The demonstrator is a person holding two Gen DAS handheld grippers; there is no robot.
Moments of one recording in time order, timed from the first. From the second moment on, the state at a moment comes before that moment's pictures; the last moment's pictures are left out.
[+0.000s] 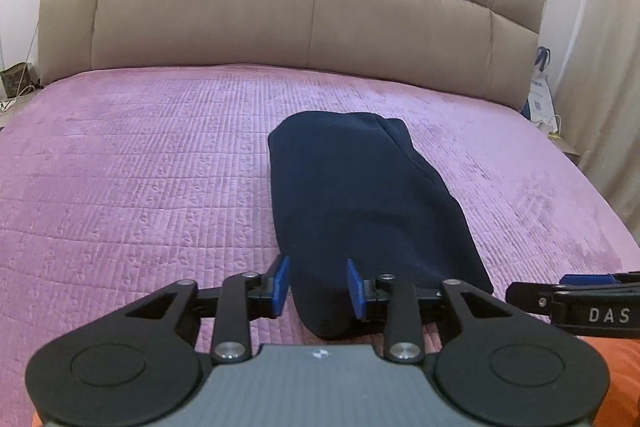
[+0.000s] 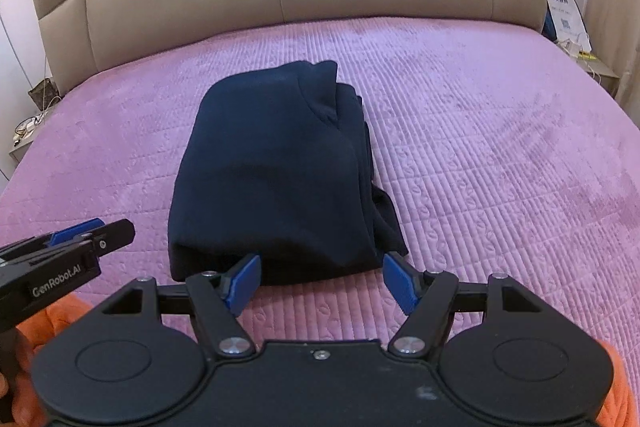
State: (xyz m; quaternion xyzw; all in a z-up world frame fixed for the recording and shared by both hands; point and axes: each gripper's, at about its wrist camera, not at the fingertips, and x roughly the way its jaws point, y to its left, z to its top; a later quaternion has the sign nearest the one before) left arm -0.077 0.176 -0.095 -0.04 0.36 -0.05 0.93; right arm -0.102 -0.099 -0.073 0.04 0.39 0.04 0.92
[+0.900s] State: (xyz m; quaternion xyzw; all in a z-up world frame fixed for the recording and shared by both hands) left arm -0.071 0.174 -0.103 -0.03 0.37 -0.06 0.92; right arm -0.097 -0.102 -0.091 0.05 0.42 0.05 0.91
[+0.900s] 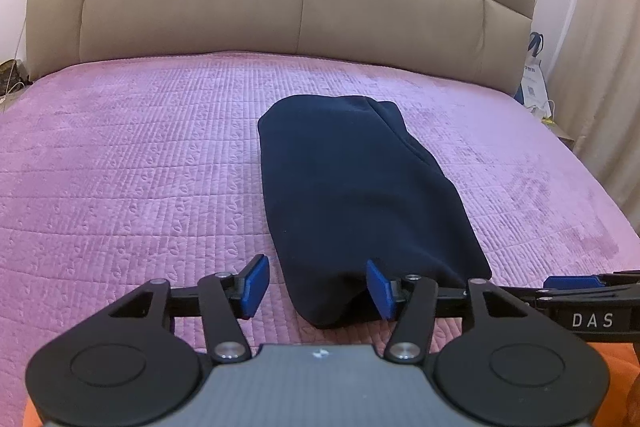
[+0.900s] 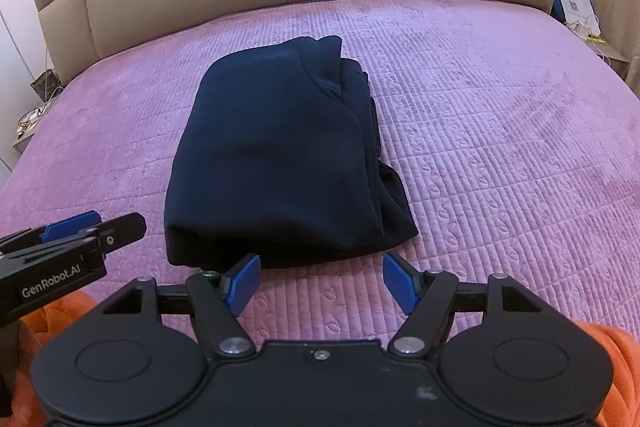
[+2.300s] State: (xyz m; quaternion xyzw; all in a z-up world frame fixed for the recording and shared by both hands) left arm -0.079 0.166 -0.101 0.01 0.35 -0.05 0.93; right arm -0.094 -0.106 -0.098 0.05 0.43 0.06 0.90
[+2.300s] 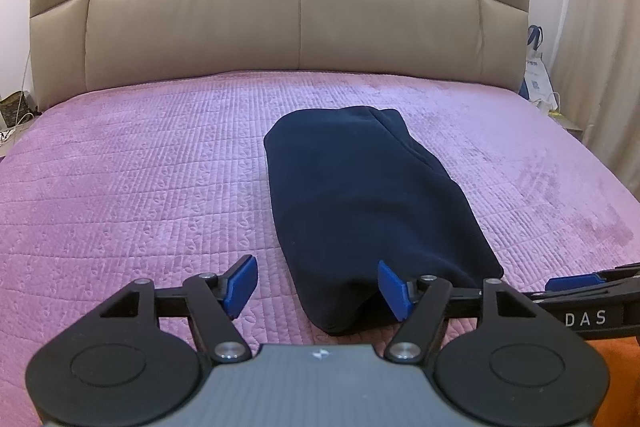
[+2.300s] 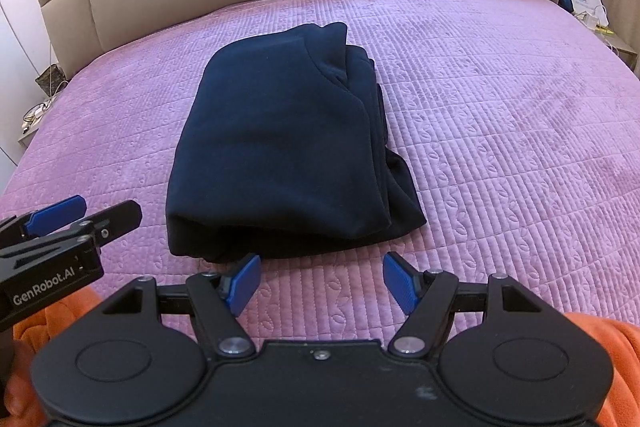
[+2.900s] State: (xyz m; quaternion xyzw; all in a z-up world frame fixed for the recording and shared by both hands) left arm -0.086 0.170 -0.096 0.02 0.31 -0.04 0.95; right arm -0.093 -0.107 -0.098 0.06 0.43 0.07 0.90
